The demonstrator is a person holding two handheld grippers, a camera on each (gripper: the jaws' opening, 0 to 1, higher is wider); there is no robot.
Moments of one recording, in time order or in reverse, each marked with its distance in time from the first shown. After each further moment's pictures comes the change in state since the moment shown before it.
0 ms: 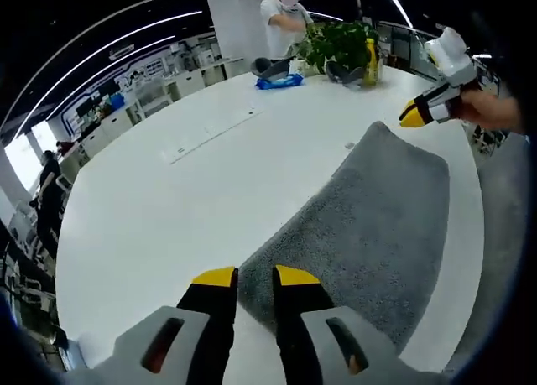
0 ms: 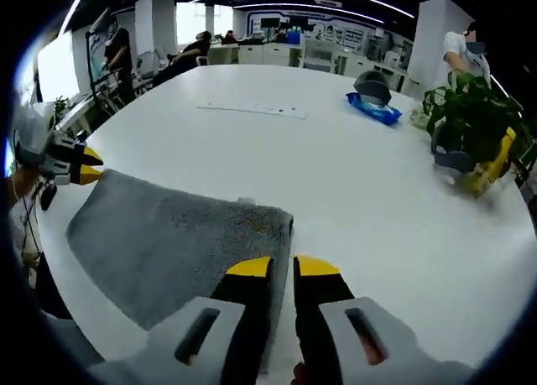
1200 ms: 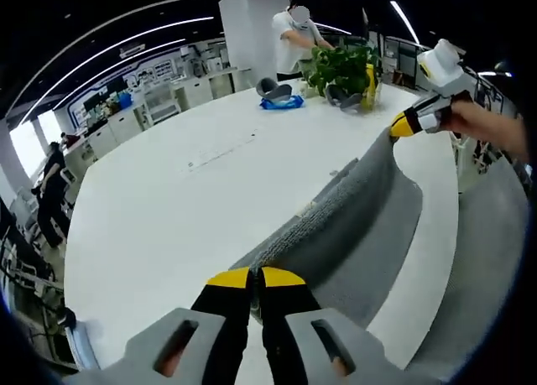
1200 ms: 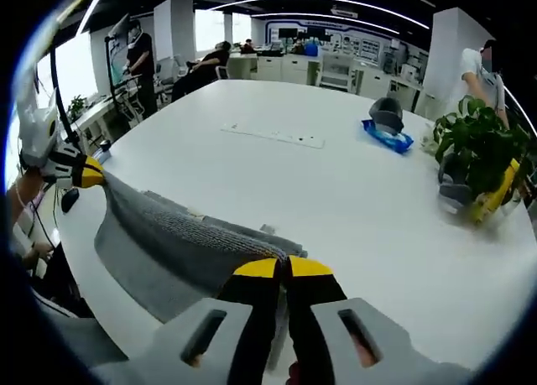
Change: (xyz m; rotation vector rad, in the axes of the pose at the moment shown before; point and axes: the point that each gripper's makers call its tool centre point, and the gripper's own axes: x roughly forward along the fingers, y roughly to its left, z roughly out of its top) left arm -0.056 -0.005 0.018 -0.089 -0.044 0.025; right arm -0.012 0.015 0.047 -0.078 -0.032 0.080
